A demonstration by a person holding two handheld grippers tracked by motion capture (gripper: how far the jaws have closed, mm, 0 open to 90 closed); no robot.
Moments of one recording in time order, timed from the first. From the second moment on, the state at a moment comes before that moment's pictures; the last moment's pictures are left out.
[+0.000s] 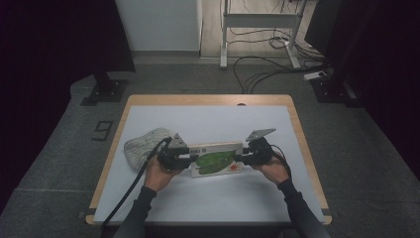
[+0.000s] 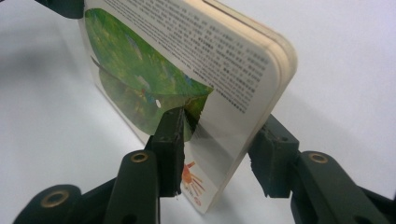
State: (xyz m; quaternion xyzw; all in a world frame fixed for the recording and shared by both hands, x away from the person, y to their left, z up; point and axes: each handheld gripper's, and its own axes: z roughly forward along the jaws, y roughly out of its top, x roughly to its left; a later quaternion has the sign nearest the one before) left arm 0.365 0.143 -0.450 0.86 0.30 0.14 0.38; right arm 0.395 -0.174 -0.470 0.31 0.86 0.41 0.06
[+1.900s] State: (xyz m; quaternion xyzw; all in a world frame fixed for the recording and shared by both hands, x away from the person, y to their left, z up) left arm 0.348 0.143 -0.457 0.88 0.30 0.10 0.36; right arm 0.375 -0.175 -0.474 0.31 0.86 0.41 0.07
